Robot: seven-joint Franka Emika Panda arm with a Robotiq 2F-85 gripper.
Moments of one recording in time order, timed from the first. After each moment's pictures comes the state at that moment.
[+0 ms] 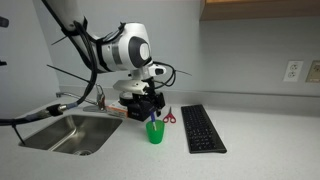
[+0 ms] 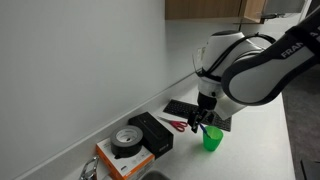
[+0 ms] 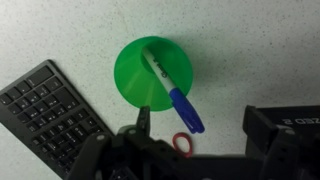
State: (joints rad) arm -0.01 0.24 -0.11 -2.26 -0.12 2.59 0.37
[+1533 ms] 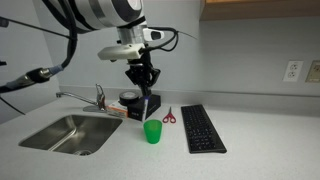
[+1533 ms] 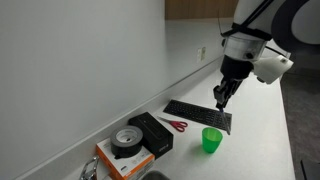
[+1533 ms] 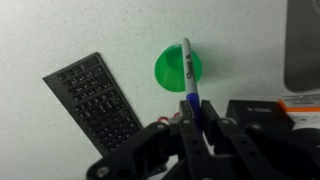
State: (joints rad) arm -0.01 -0.14 -0.12 -2.39 -0.15 2.39 0.25
